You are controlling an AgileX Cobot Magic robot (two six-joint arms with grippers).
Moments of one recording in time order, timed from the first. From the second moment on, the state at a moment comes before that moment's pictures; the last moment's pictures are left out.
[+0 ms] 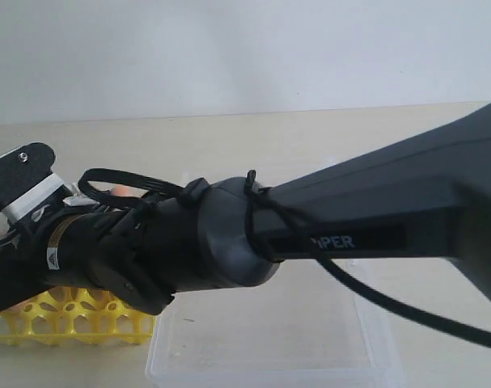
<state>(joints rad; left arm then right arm) 0.04 0.01 0.00 0.10 0.39 0.03 1.09 2.12 -1.39 0.01 -0.15 0.08</state>
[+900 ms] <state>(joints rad) 0.04 0.01 0.00 0.10 0.39 0.03 1.13 2.26 -1.48 0.01 -0.15 0.13</state>
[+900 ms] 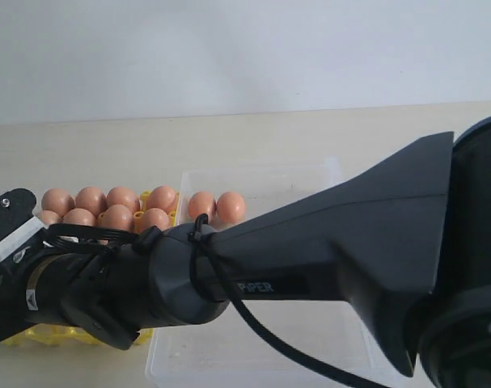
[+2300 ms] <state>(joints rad) 0.04 0.01 0.00 0.10 0.39 0.03 1.05 2.24 -1.49 0.08 -0.09 -0.01</state>
